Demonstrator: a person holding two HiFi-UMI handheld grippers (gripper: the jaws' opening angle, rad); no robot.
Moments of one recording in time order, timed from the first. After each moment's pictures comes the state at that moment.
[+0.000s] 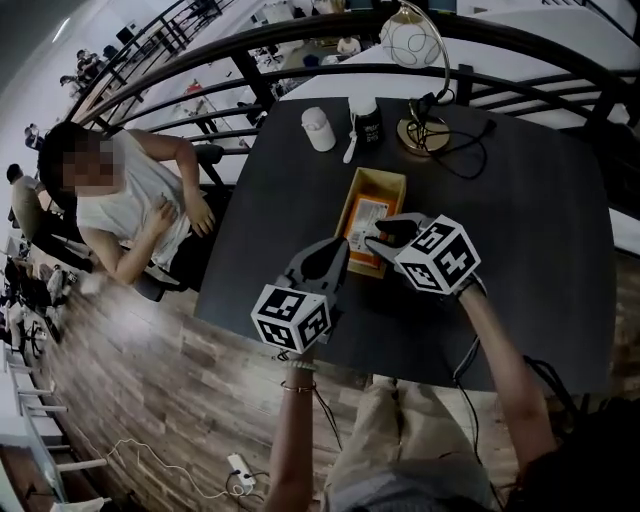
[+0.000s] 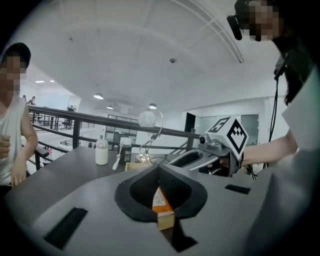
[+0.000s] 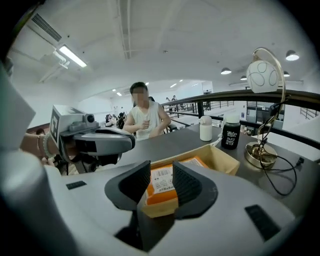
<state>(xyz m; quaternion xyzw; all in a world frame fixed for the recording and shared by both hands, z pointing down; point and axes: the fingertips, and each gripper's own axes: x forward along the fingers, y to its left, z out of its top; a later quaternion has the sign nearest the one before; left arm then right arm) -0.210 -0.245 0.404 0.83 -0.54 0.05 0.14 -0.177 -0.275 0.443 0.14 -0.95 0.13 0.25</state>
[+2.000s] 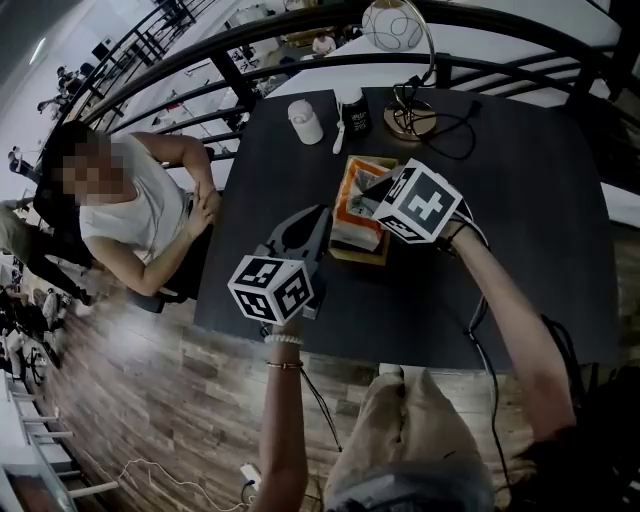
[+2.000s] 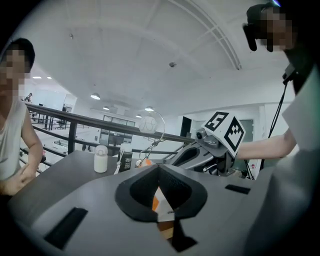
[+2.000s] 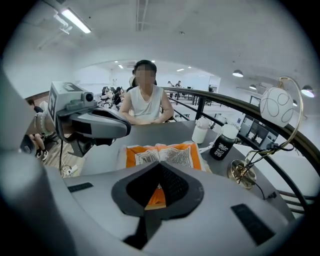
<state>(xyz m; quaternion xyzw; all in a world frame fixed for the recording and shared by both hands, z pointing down) -0.244 -0.281 0.396 0.84 -0.52 0.03 0.14 -0.198 -0.320 0.440 0.15 -0.92 0.03 0.37</state>
